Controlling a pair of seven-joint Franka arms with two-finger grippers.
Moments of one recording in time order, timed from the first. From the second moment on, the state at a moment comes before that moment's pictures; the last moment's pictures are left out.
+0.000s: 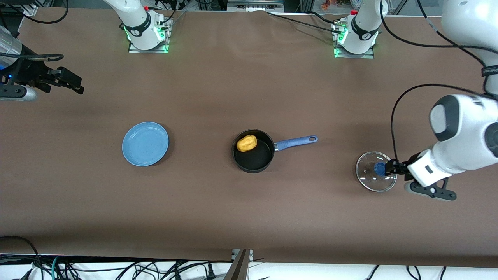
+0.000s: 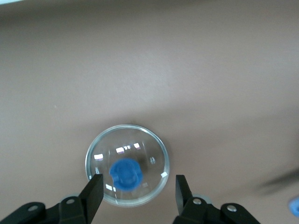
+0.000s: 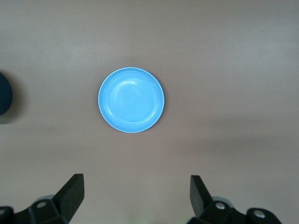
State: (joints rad) left arm 0.03 0.53 -0.06 -1.35 -0.05 1.88 0.19; right arm 0.05 -0.01 0.00 -1.64 0.01 1.58 0.09
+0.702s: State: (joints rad) left arm 0.03 0.35 -0.06 -1.22 -0.05 1.53 0.16; right arm 0.05 -0.01 0.00 -1.61 0.01 1.57 0.09
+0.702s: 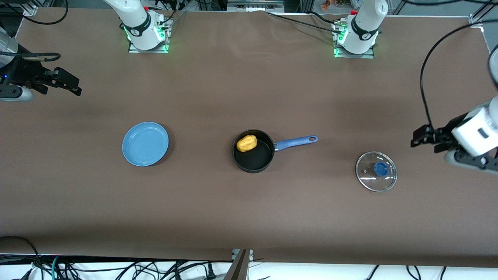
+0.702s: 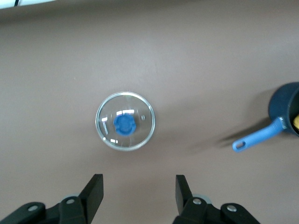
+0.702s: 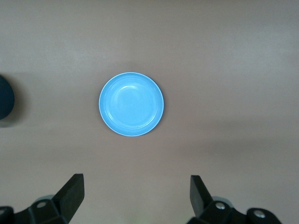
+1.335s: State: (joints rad) left arm 0.03 0.21 -0.05 -1.26 -0.05 1.47 0.13; right arm 0.05 -0.01 0.01 -1.61 0.01 1.54 0.08
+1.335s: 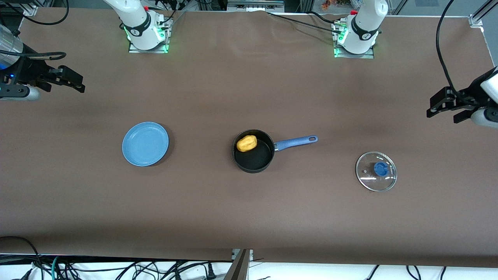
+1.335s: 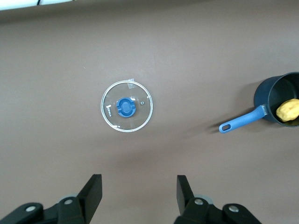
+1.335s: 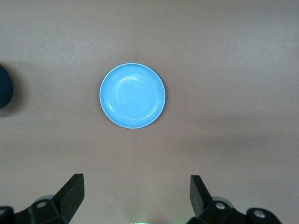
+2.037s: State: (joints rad) left arm 0.03 0.17 -0.14 -1.37 -0.05 1.52 0.03; right arm 0.05 -0.01 0.01 -1.61 0.01 1.53 0.08
